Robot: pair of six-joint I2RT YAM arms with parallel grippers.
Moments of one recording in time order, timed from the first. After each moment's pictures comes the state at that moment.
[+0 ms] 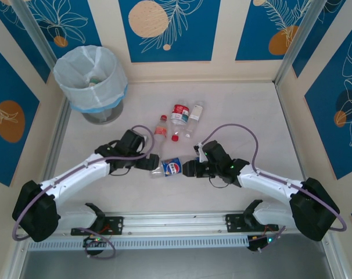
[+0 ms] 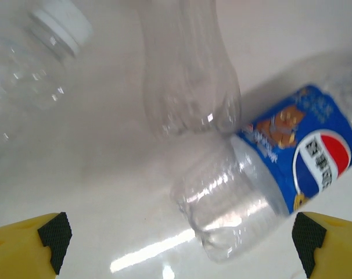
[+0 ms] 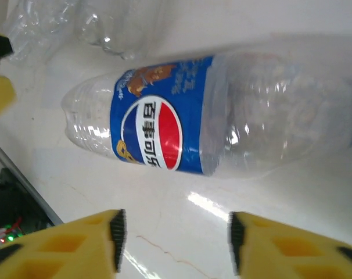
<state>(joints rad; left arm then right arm) -0.64 1.24 0.83 -0.61 0.01 -0.40 0.74 1.18 0.53 -0.17 -0.30 0.69</state>
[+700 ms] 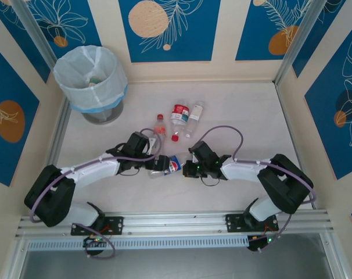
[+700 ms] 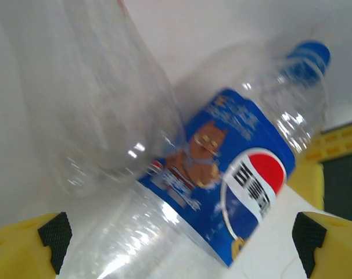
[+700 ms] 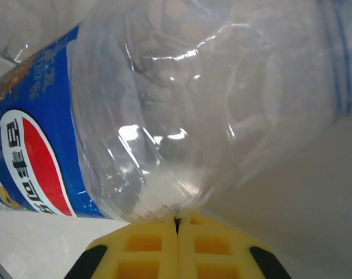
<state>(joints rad) -0.65 1.37 0.69 -0.25 0.26 -0.46 0.75 1.51 0.62 -0.07 -0.24 0.76</state>
